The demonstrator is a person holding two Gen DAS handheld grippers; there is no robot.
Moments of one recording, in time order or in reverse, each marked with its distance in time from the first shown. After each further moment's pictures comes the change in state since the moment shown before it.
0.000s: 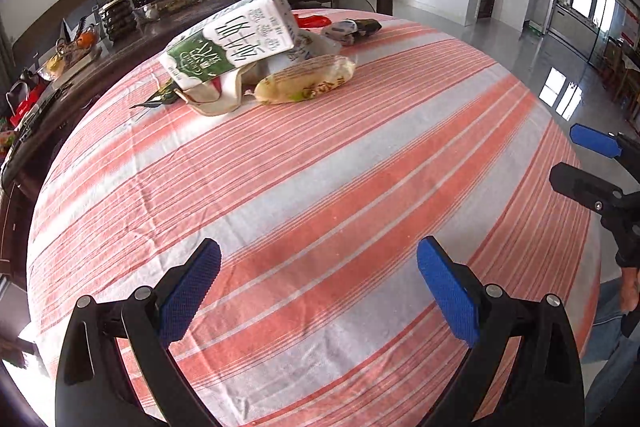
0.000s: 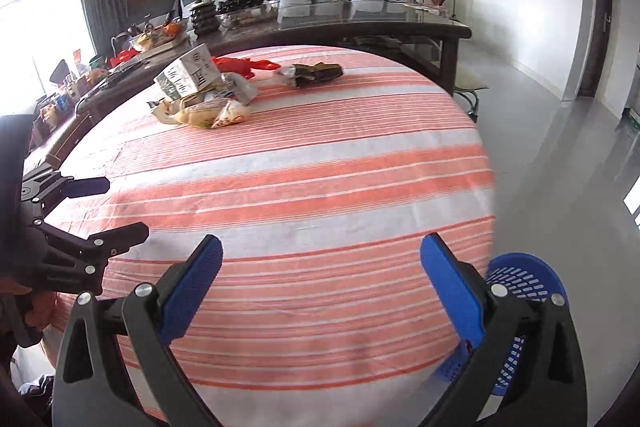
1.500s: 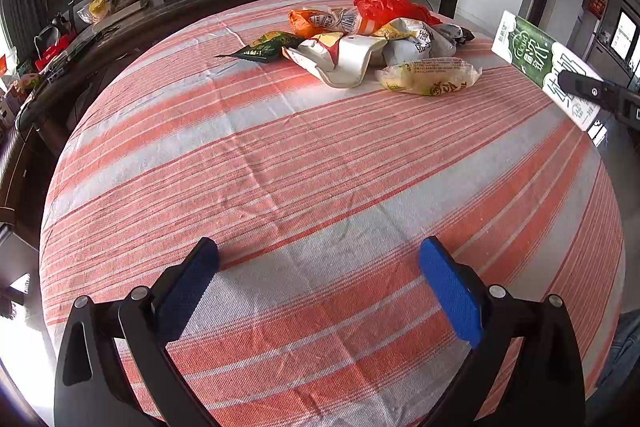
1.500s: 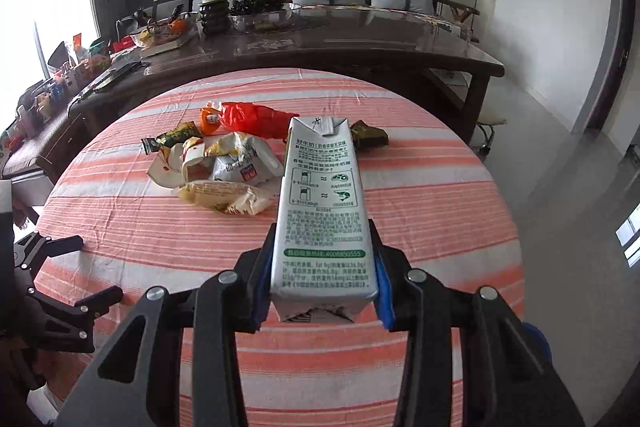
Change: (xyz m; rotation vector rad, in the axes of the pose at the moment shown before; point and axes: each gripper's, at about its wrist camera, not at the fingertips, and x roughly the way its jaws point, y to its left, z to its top) left arm 0.010 0.075 -0.003 -0.150 0.053 0.050; right arm 0.041 0.029 0.086 -0.061 0.018 -0.050
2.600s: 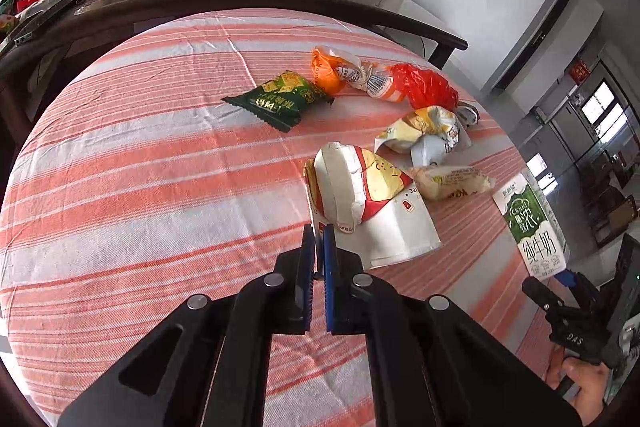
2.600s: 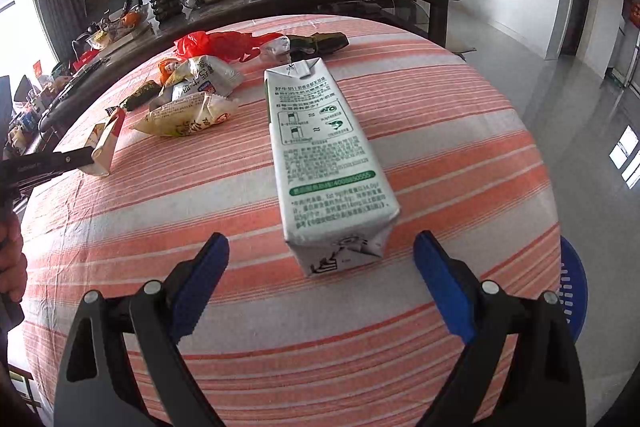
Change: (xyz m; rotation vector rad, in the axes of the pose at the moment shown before) left arm 0.018 0.055 0.055 -0.160 0.010 -0.256; right arm 0.018 0.000 -0.061 0.183 0.091 -0.041
